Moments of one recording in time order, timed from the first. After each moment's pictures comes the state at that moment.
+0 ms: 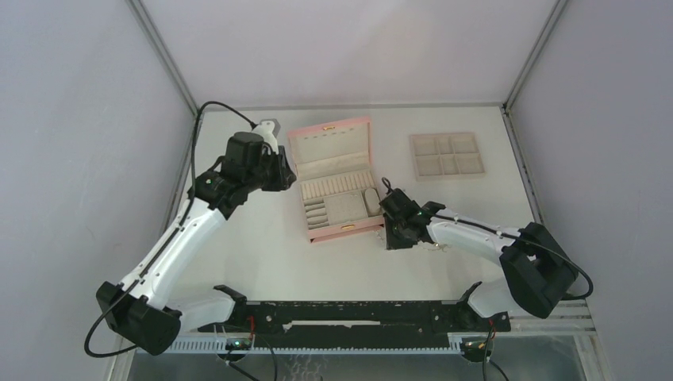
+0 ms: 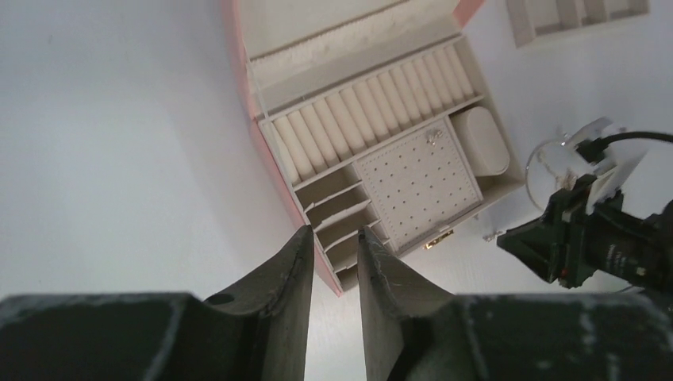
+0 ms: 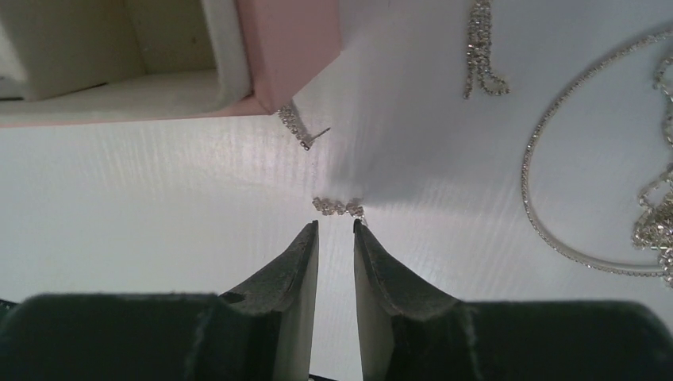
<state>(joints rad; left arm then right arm) -0.45 1.17 1.16 -0.66 0.02 -0.35 0.73 1.40 0.76 -0.55 0.05 0.62</state>
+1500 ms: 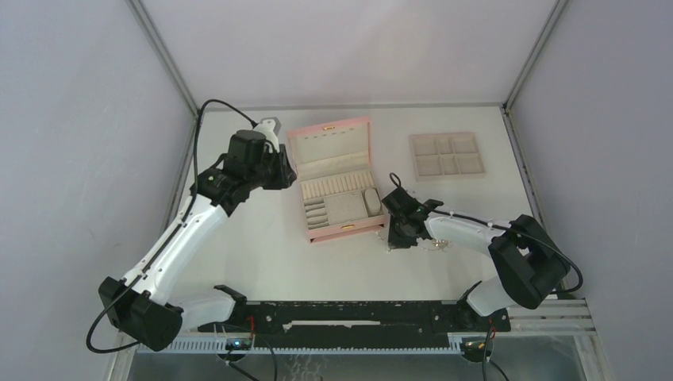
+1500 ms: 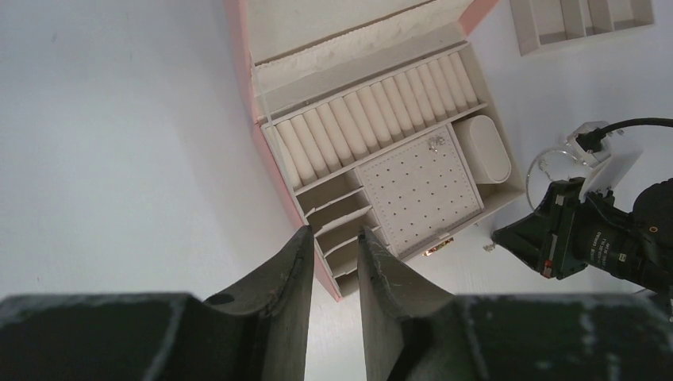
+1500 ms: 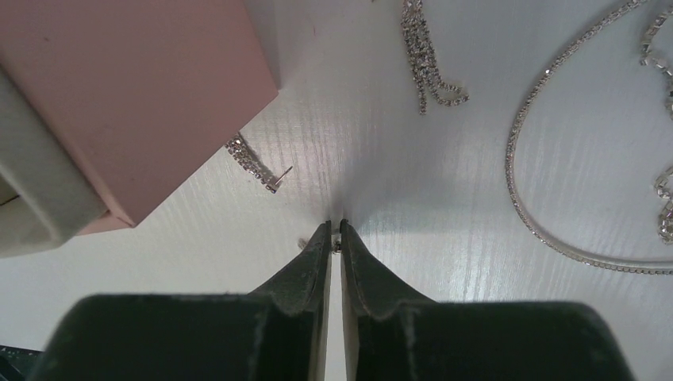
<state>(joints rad) -0.45 1.18 1.19 -0.67 0.00 -0.37 0.67 1.47 0.75 -0.53 0.07 0.78</state>
